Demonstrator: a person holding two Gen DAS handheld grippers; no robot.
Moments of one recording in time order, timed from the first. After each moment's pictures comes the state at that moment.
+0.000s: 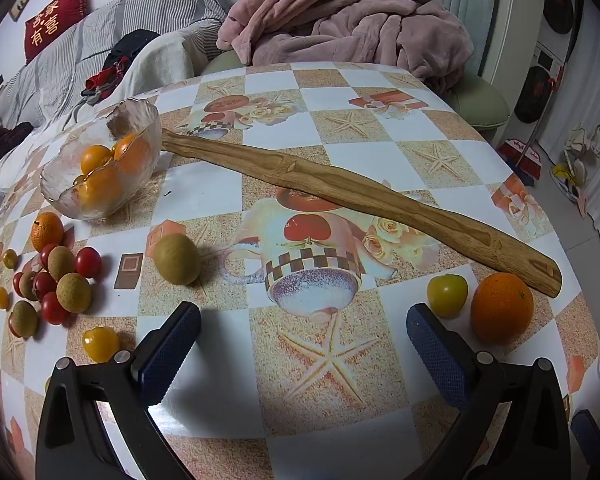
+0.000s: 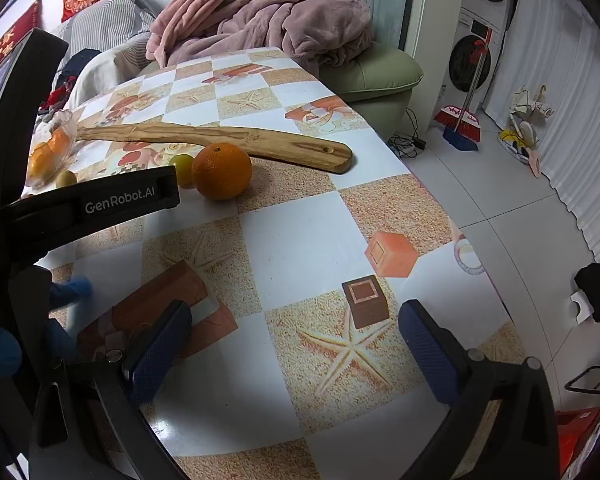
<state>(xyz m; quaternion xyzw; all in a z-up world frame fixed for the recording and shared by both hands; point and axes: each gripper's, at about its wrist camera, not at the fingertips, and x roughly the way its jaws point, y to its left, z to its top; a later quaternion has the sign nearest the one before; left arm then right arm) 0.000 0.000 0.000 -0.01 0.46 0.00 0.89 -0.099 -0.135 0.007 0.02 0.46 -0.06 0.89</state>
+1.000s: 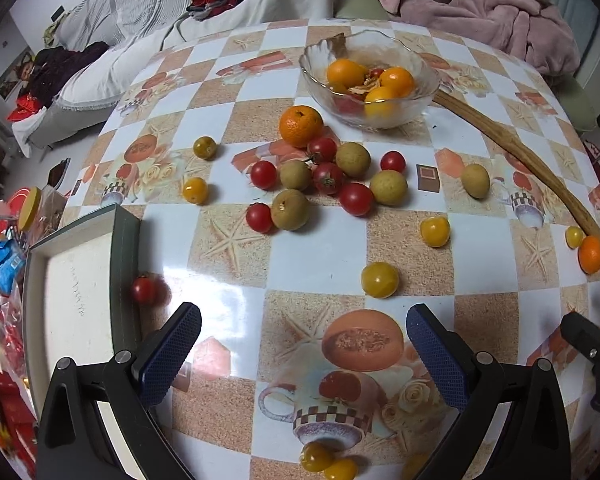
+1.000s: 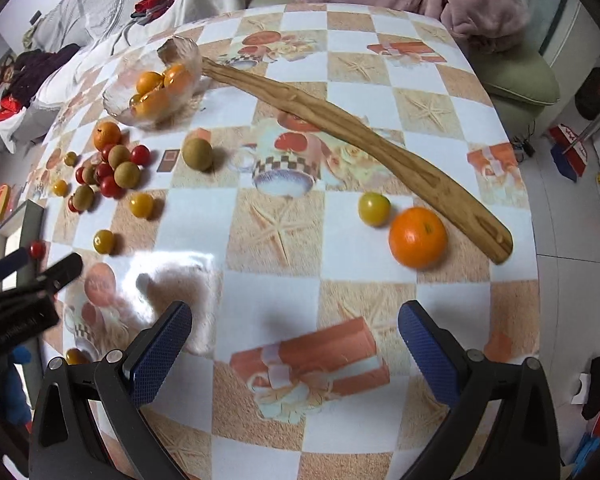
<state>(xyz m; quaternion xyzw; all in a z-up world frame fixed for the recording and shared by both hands) -0.067 0.163 0.043 -0.04 0.57 0.14 0.81 -0.024 -0.040 0.038 -0.04 0.59 0.12 0.79</state>
